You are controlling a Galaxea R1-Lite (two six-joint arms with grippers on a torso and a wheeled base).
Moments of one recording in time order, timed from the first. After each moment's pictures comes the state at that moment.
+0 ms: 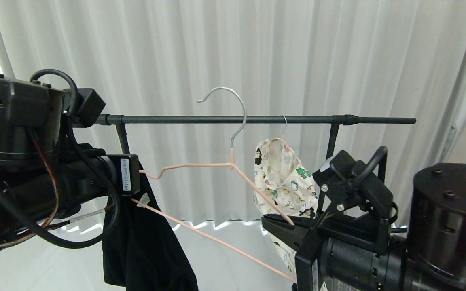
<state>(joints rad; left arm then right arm) -0.54 1.35 -0.95 0.10 0.42 -0.21 1.14 1.55 -0.74 -0.58 -0.15 0.19</state>
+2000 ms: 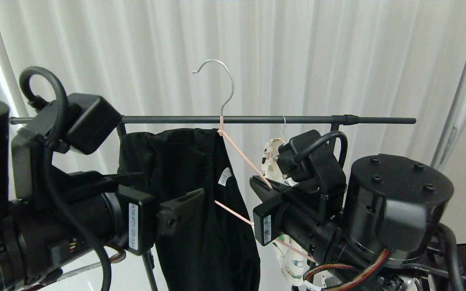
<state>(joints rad) -0.88 1.24 -0.89 0.10 0.40 -0.17 1.15 1.73 -0.85 -0.81 -0.44 0.07</state>
